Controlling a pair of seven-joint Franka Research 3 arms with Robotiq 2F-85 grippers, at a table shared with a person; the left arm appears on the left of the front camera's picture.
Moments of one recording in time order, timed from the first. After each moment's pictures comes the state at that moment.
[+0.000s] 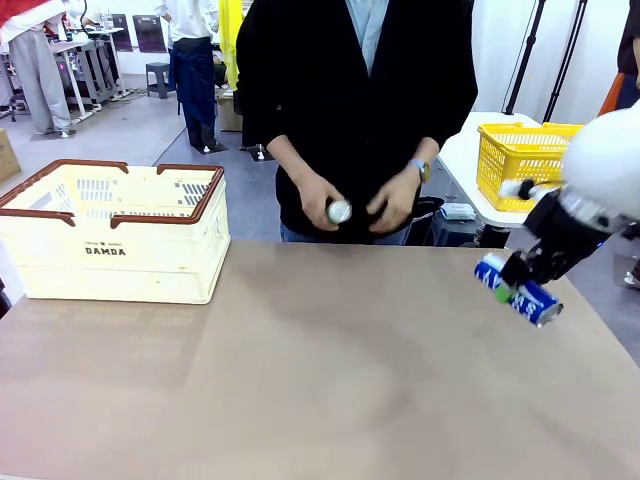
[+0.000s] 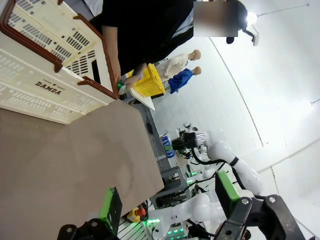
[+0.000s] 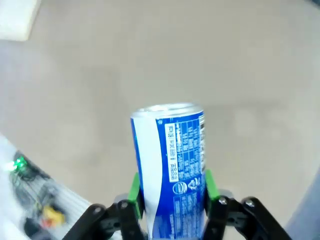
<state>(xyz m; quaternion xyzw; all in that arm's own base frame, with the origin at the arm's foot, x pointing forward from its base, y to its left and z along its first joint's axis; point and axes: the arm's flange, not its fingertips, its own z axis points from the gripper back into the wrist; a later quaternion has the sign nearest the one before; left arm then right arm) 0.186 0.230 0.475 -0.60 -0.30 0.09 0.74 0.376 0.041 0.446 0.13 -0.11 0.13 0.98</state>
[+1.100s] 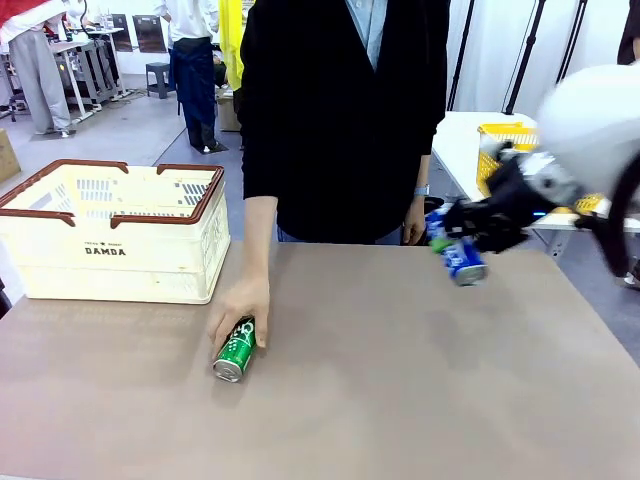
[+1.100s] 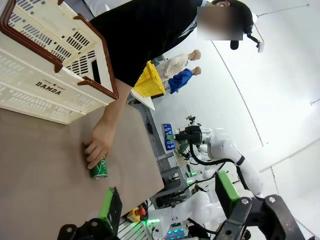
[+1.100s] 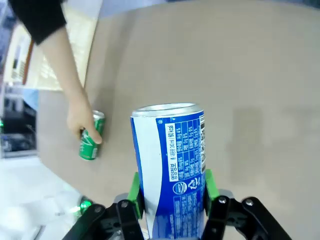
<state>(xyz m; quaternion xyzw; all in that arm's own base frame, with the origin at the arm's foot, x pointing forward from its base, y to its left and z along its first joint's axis) 0.186 0.230 0.475 -0.60 -0.30 0.09 0.74 0.387 0.100 0.461 0.25 -0.15 0.03 0.96</state>
